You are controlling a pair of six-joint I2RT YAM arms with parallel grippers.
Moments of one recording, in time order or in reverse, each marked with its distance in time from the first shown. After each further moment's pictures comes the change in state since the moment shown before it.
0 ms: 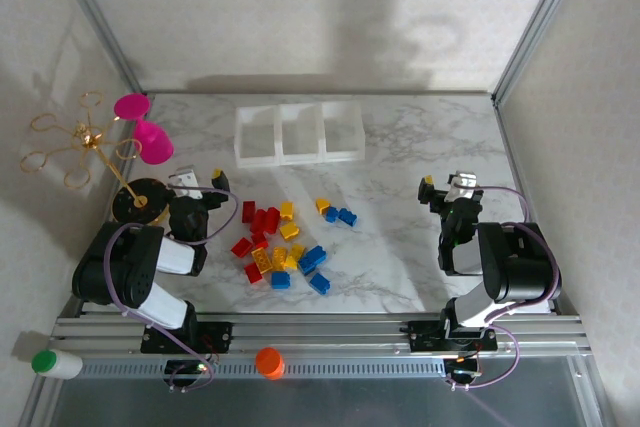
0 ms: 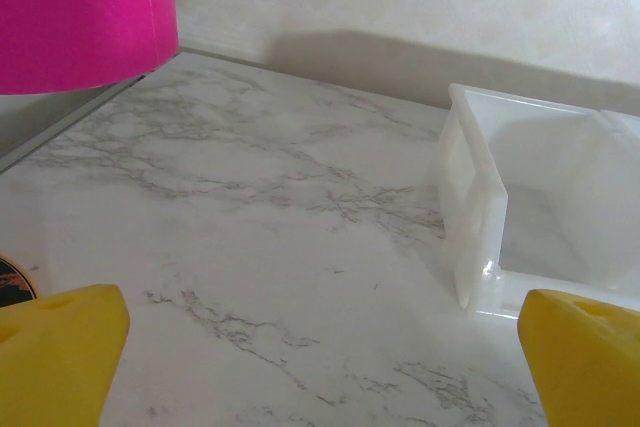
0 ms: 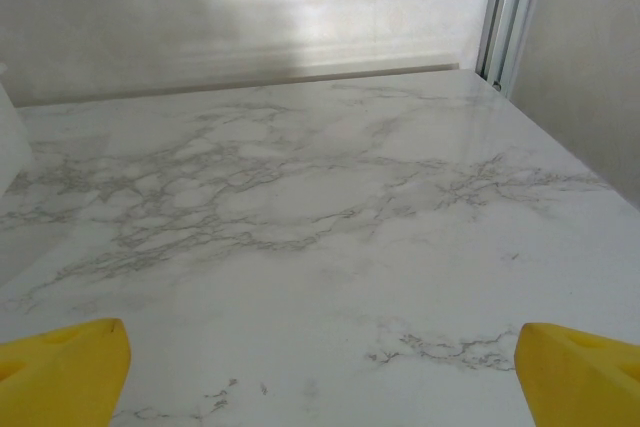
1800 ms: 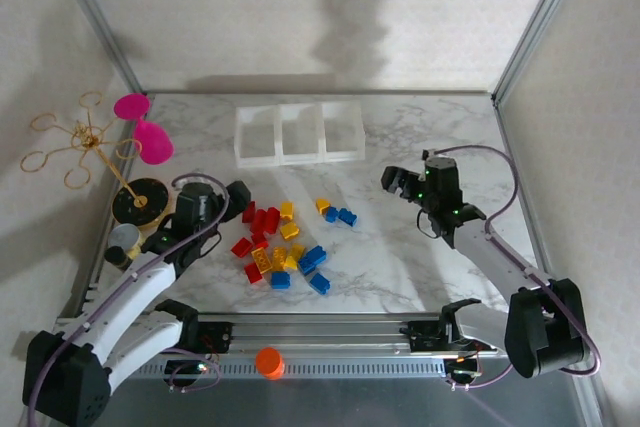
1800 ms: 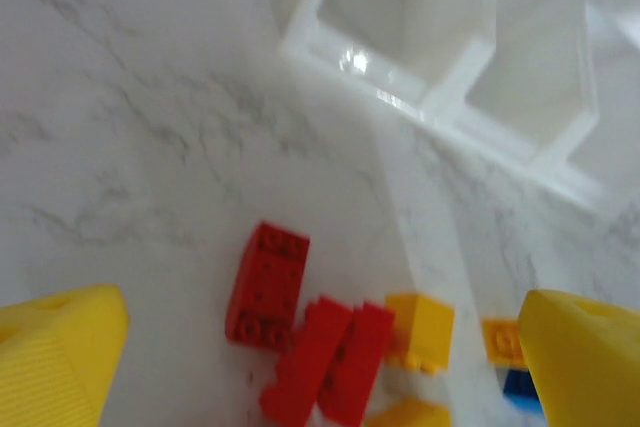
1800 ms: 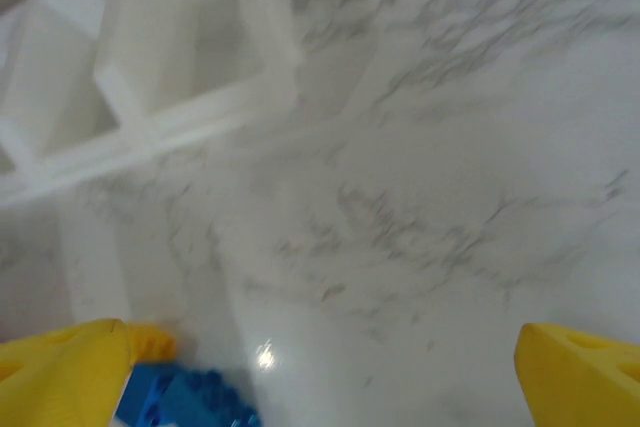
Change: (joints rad) left arm -0.332 -0.657 0.320 -1.532 0.086 -0.620; right arm 0.339 -0.379 0.457 -1.308 -0.173 0.454
